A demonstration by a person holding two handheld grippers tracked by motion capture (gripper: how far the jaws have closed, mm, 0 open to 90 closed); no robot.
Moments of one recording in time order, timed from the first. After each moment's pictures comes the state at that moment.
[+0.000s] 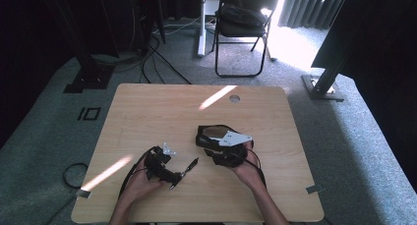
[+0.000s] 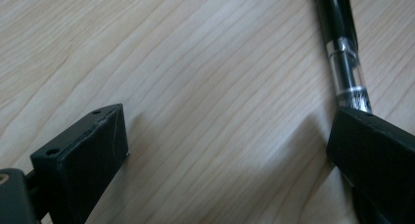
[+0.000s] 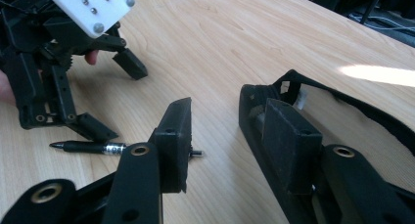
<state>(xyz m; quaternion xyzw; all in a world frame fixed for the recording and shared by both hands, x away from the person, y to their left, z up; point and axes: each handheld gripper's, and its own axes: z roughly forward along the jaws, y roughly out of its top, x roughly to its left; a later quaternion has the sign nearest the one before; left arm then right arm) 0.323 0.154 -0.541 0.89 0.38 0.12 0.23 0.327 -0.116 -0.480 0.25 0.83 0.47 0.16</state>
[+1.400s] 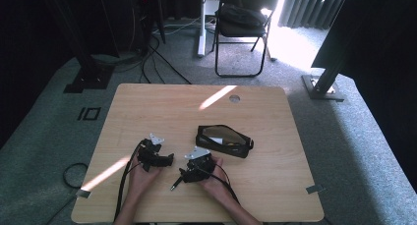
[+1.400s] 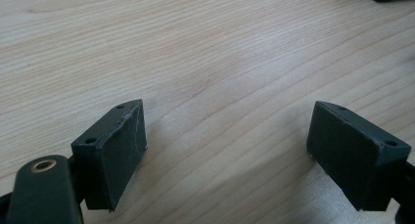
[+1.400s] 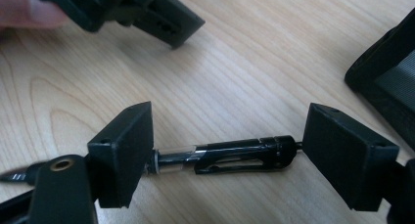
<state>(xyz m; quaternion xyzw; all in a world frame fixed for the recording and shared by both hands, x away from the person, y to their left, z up) 0.347 0.181 -0.546 0.79 0.51 0.19 0.28 0.314 -0.020 -0.548 0.32 0.86 0.36 0.16</state>
